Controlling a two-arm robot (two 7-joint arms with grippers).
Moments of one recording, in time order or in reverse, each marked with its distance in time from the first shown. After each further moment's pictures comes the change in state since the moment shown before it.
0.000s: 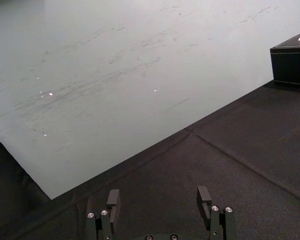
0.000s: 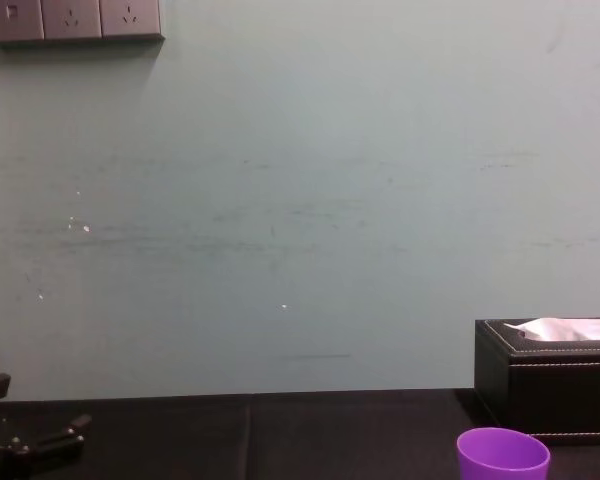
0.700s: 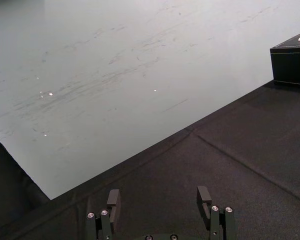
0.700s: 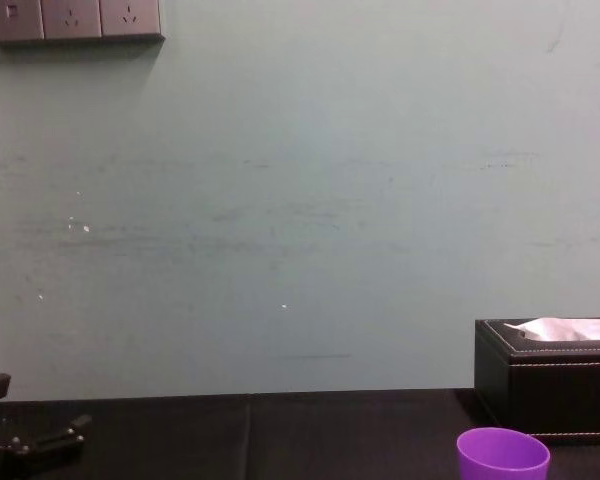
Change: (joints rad) left arm 0.000 0.000 0.000 0.000 0.000 0.000 0.000; right arm -0.003 0.002 0.006 -0.009 0.003 0.002 0.001
